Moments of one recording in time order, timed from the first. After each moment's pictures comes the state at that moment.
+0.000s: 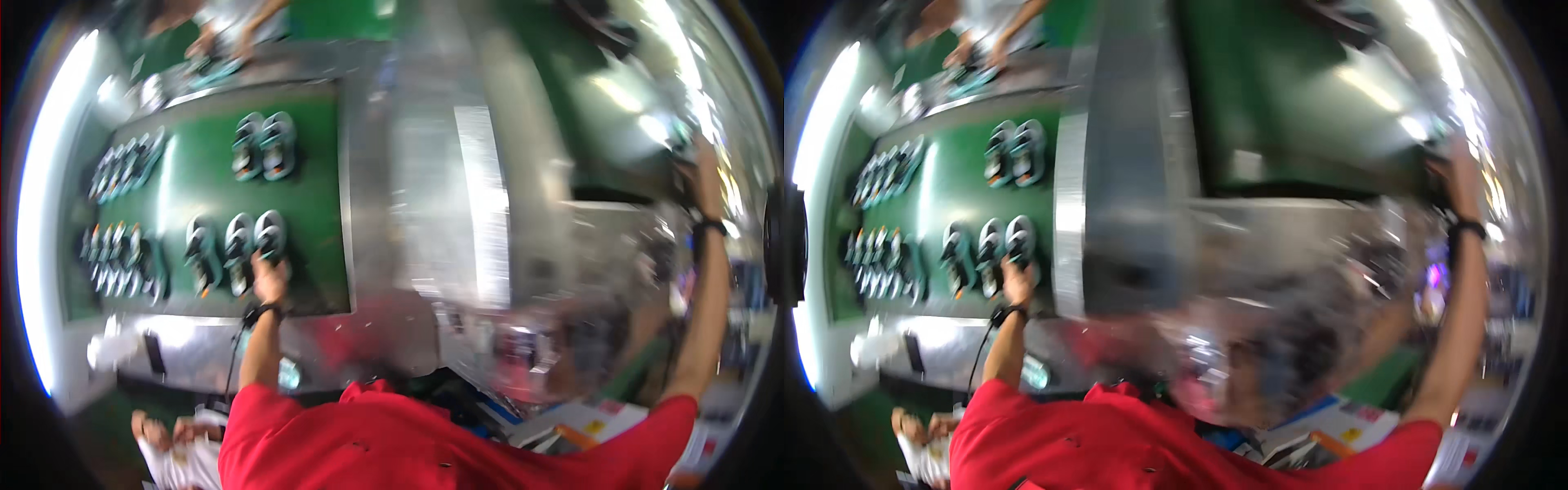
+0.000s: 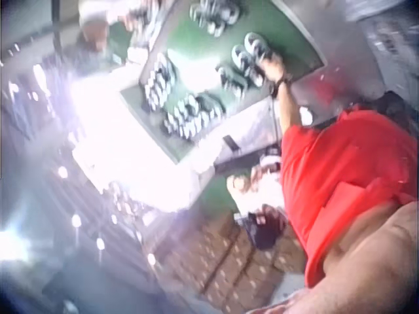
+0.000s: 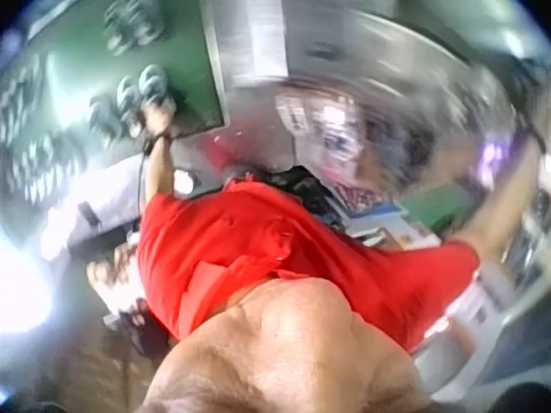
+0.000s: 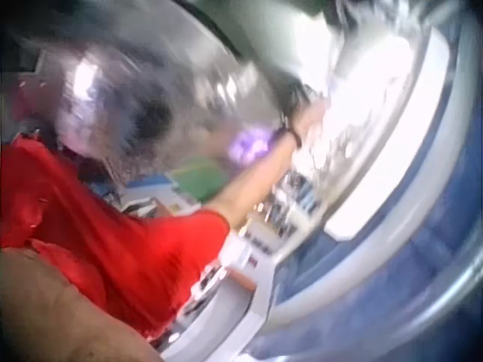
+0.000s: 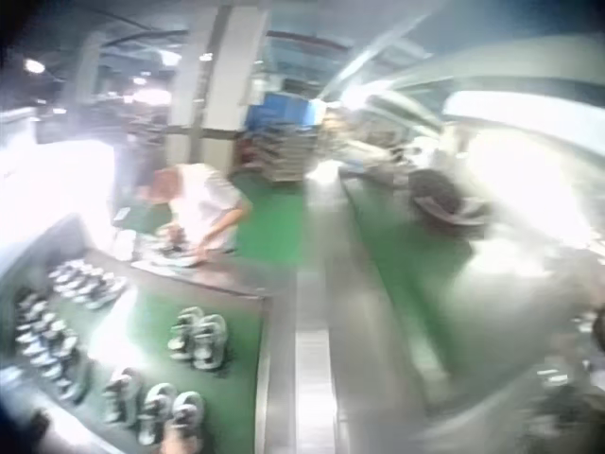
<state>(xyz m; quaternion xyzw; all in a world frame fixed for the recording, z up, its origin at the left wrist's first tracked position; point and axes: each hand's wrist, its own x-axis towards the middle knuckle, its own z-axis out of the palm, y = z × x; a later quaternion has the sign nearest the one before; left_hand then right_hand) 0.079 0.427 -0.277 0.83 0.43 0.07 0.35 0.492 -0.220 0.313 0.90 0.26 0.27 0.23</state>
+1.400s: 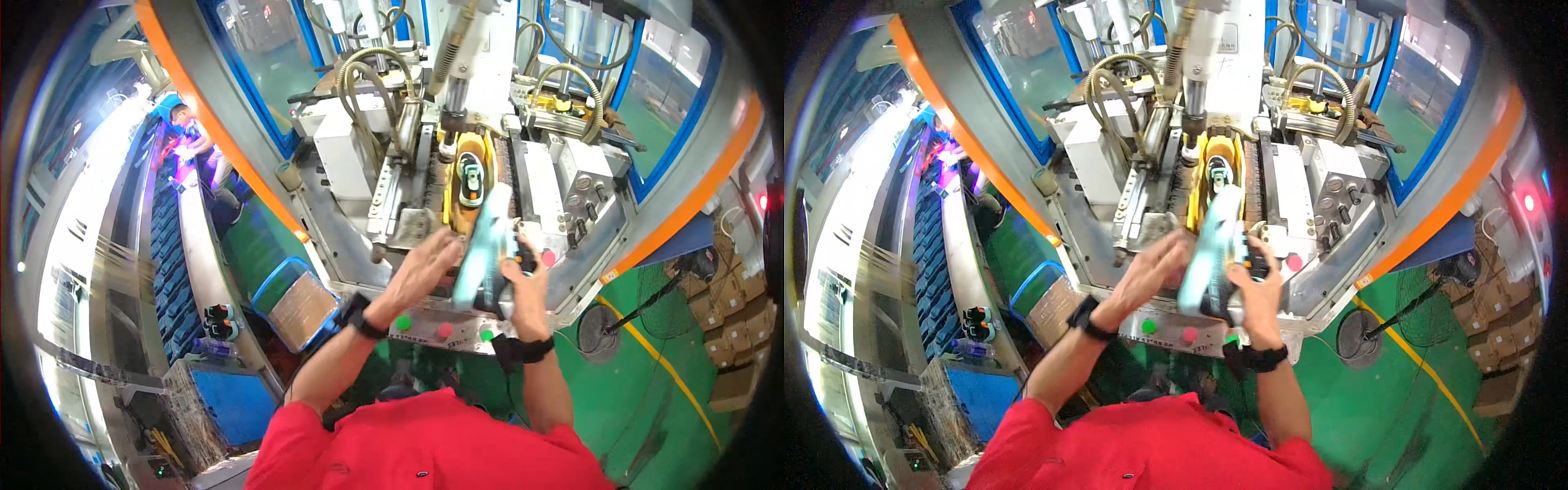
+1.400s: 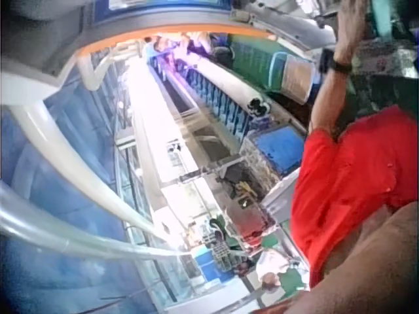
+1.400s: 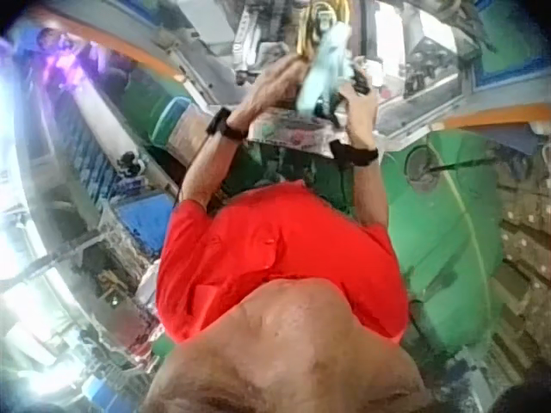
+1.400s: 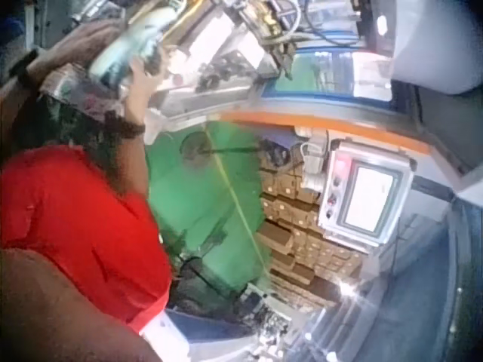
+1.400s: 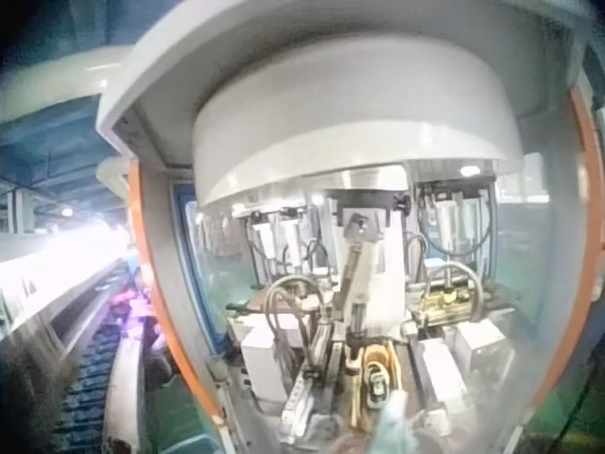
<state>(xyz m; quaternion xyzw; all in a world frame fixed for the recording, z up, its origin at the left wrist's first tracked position) -0.448 -0.307 0.116 -0.28 0.68 0.62 -0.29 -0.628 -0.209 0.070 0.28 -0.56 0.71 -0.31</state>
